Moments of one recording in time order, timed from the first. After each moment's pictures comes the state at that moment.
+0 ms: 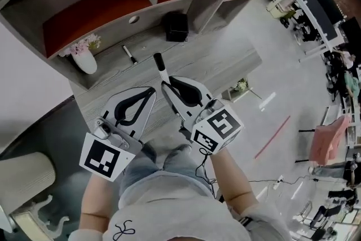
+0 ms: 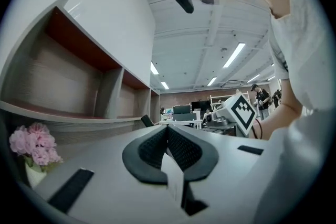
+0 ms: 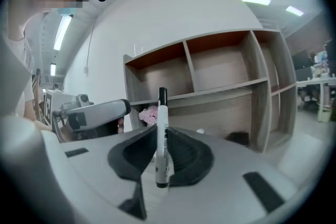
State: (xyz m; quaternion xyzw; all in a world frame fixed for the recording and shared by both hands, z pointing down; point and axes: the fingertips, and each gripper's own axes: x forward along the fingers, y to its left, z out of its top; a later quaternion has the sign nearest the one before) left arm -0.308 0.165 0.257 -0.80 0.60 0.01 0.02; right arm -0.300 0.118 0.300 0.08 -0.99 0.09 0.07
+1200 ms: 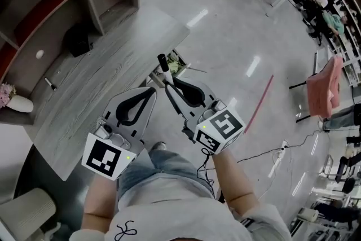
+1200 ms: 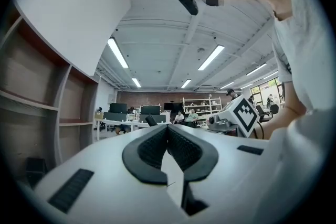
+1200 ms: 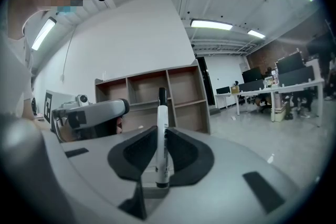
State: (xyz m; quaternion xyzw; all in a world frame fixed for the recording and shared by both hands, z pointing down) left arm 0.035 0.019 0.267 -0.88 0.47 0.02 0.01; right arm 0.065 -0.023 0.310 0.25 -0.96 0.09 0.04
